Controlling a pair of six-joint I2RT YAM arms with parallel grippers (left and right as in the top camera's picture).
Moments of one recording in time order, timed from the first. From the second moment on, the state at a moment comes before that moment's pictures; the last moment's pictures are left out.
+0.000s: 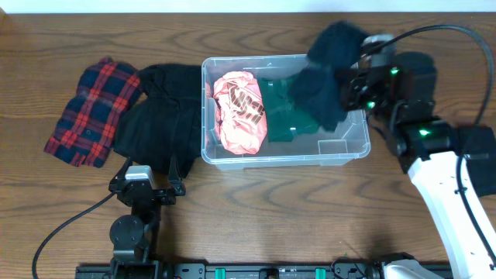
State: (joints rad) left arm -0.03 0.01 0.02 -0.12 -0.04 -0.07; right arm 0.18 1.32 1.11 -0.38 -0.28 0.21
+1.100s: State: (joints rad) left arm -0.03 0.01 0.02 -0.12 -0.04 -0.07; right arm 0.20 1.65 1.11 -0.49 -0.18 -0.25
